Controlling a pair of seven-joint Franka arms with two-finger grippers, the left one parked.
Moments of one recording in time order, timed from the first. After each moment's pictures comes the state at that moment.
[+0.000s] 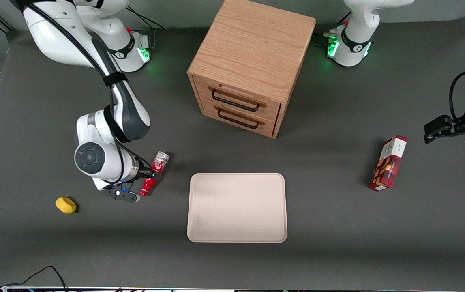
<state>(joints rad) 0.32 0.52 -0.03 -1.66 0.04 2.05 0.60</state>
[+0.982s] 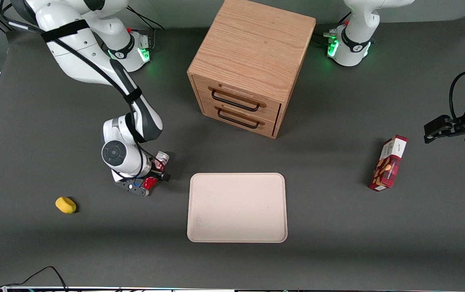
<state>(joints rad) 0.32 0.61 -0.02 -1.88 0.04 2.42 0.69</state>
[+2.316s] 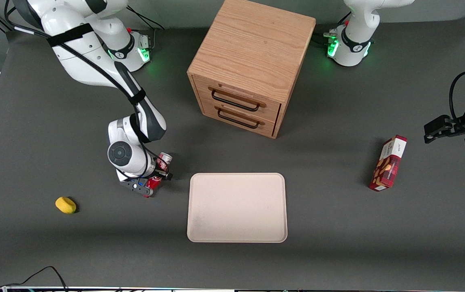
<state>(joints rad) 0.33 0.62 -0.02 -1.88 0.04 2.42 0.70</state>
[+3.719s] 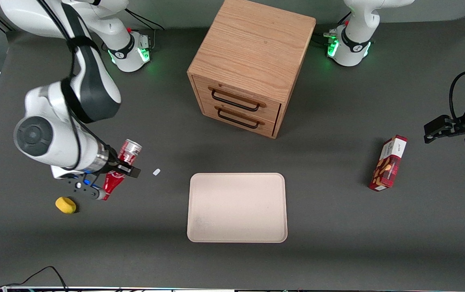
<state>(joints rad) 0.29 0.42 -0.03 -1.37 0.05 1.67 0.70</state>
